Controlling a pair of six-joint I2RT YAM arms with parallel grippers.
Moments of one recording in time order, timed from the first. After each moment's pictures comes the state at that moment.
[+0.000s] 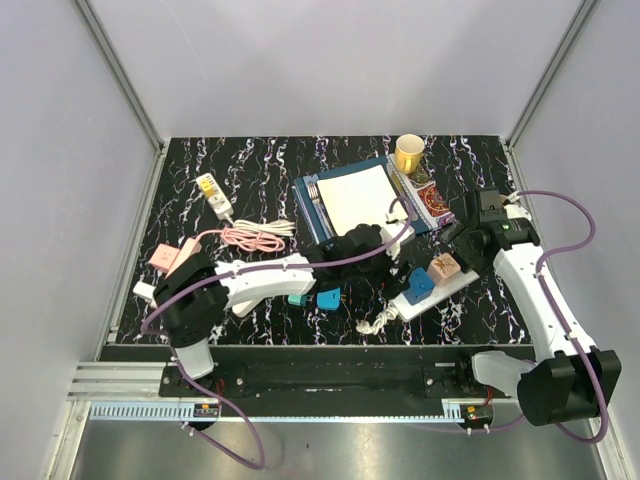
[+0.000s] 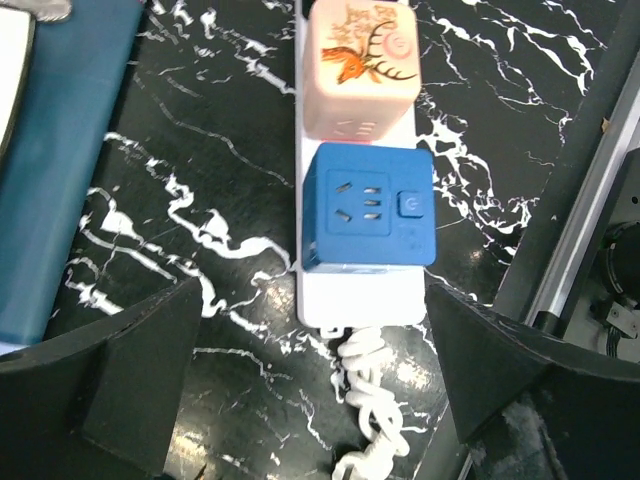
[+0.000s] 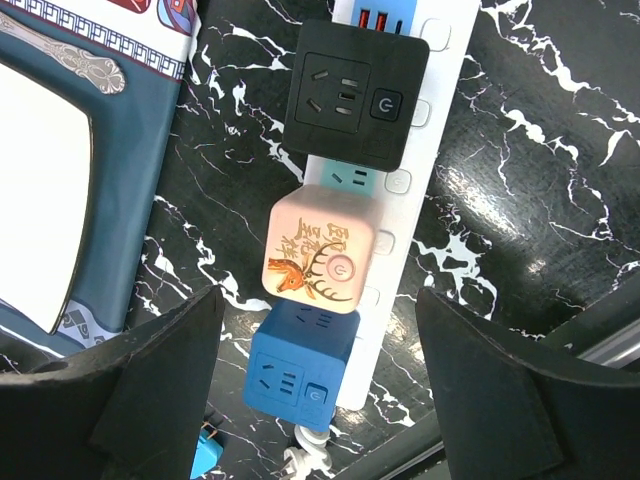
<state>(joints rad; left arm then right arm) -1.06 1.74 1.18 0.04 0.10 -0.20 0.14 1.14 1.06 -0.99 0.34 0.95</state>
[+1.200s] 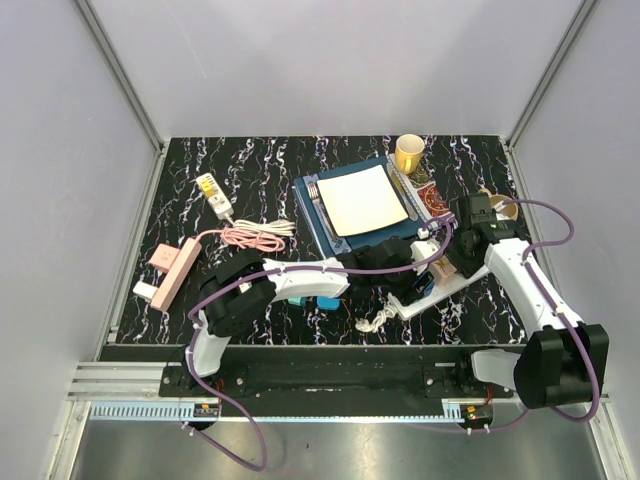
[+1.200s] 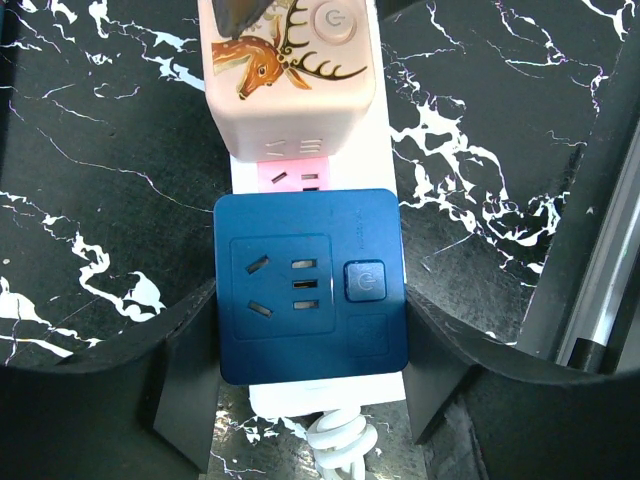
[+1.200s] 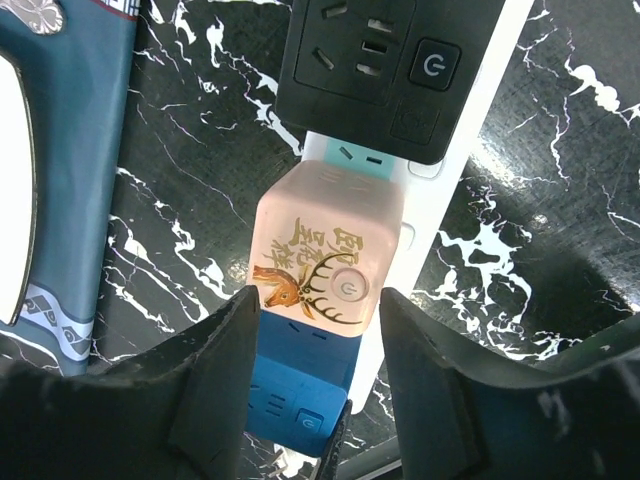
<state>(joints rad) -1.13 2.02 1.38 0.04 0.12 -0.11 0.11 1.22 0.96 -0.88 0.21 0.93</state>
